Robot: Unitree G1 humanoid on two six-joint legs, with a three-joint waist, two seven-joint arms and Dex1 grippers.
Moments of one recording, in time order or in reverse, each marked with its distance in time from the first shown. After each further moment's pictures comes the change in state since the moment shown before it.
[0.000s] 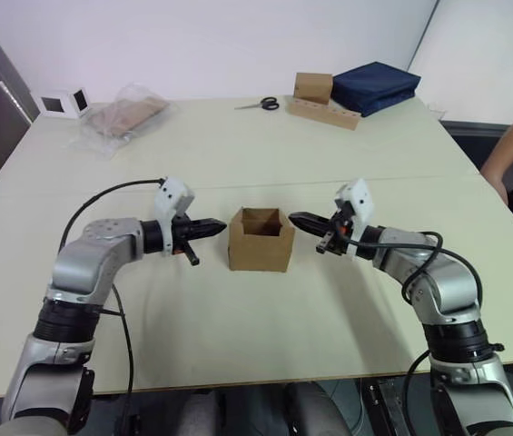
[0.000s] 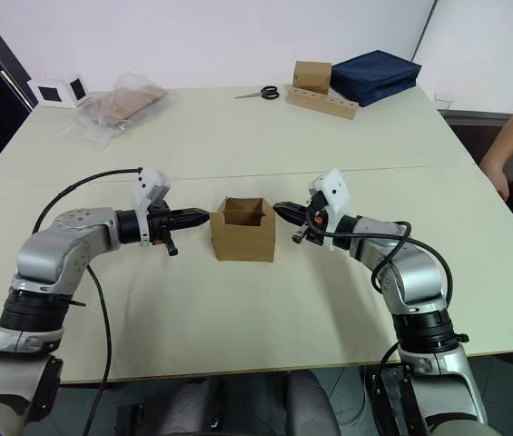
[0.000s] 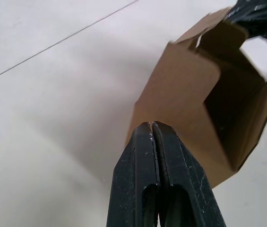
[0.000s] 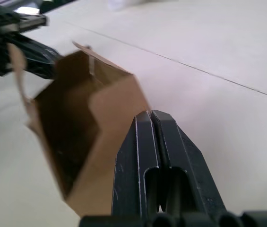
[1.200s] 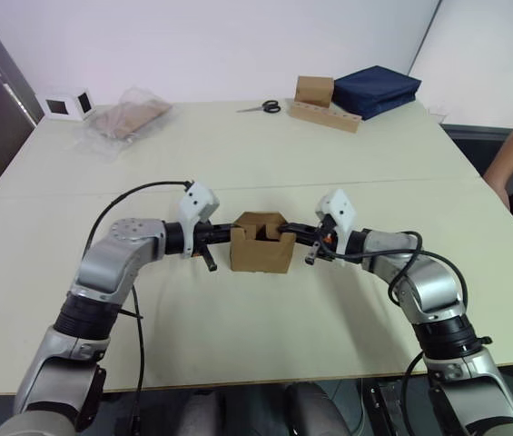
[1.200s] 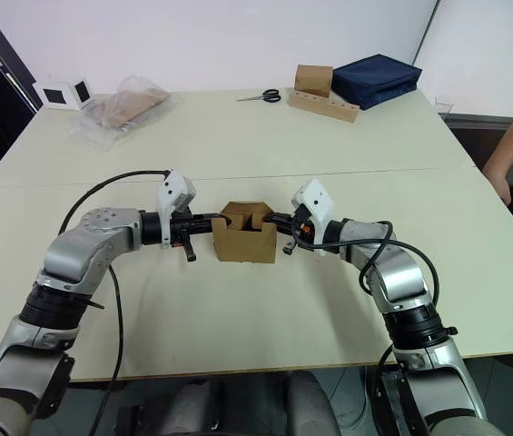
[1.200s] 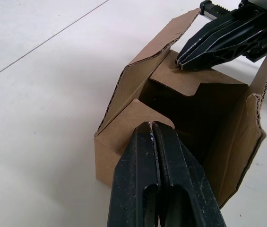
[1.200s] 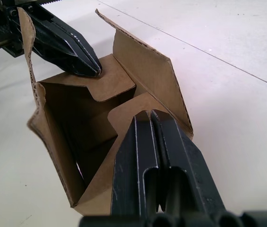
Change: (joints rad) left arm -0.024 -0.031 -0.120 0.016 0.055 -0.076 0.009; right arm -0.016 -0.012 0.093 0.073 -0.107 -0.102 0.040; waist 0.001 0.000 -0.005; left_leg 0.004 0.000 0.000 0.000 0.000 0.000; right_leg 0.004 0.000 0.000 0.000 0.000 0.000
